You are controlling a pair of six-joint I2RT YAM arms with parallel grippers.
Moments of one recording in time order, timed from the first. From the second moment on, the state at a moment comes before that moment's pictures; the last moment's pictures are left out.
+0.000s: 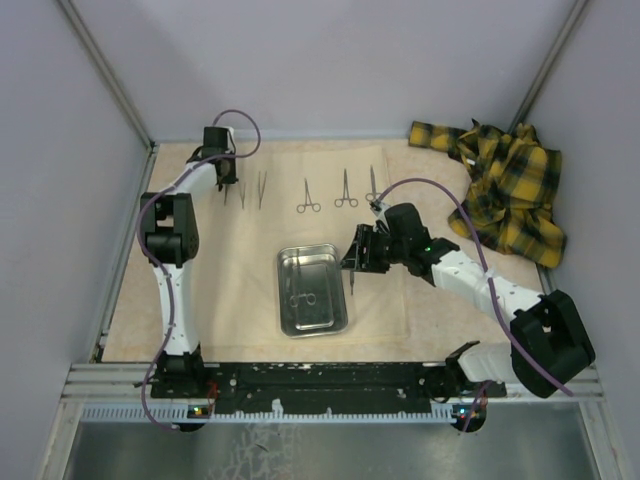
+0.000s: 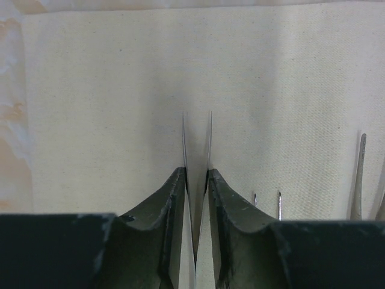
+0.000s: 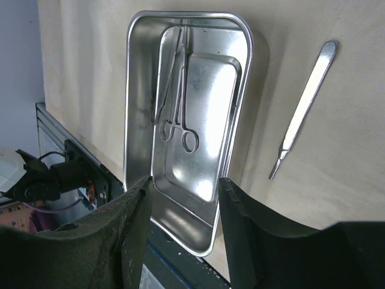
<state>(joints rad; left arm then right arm) -0.08 2.34 1.86 -0.30 -0.19 -0.01 0.55 1.28 0.78 -0.21 -0.40 0.66</state>
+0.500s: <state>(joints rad) -0.08 2.30 1.84 -0.32 -0.19 -0.05 0.56 1.27 0.78 -0.21 -0.41 0.66</state>
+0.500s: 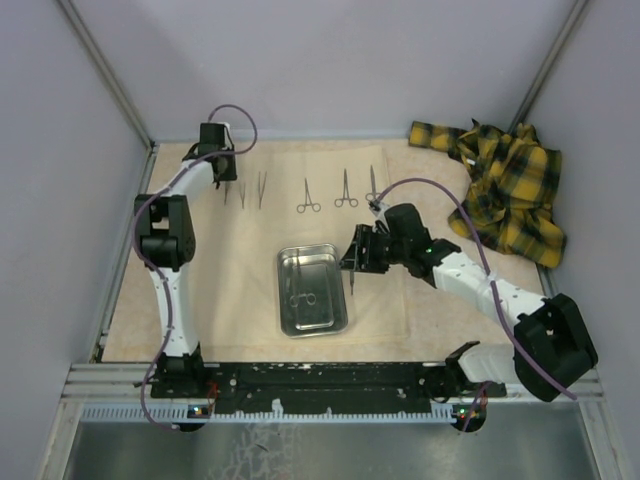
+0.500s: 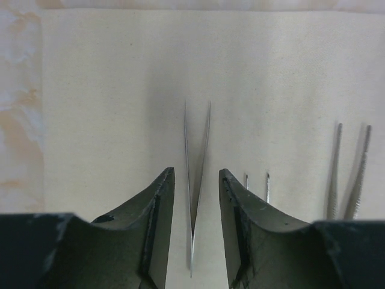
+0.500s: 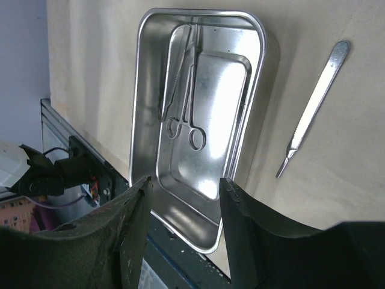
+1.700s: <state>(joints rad) -0.25 0.81 1.10 -0.44 0.20 -0.42 0.96 1.83 1.37 -0.49 0.13 0.63</state>
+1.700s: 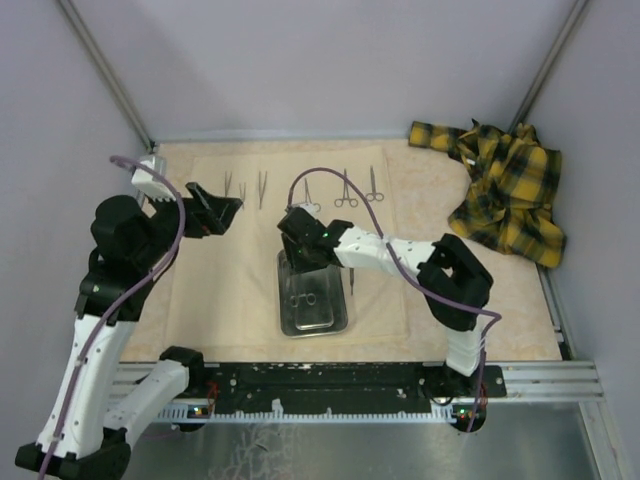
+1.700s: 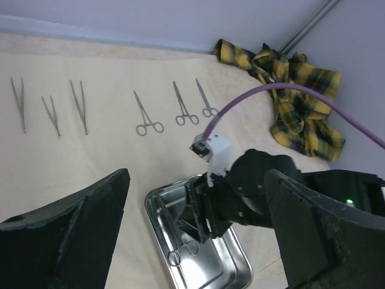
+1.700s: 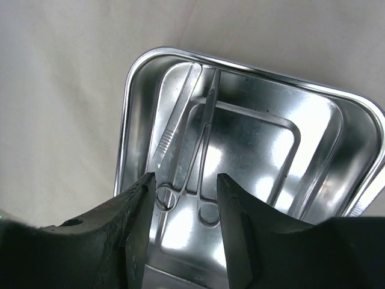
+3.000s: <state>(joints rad) -0.25 0.72 1.08 -0.57 0.27 -0.43 0.98 2.10 1.52 -0.46 0.36 0.66</state>
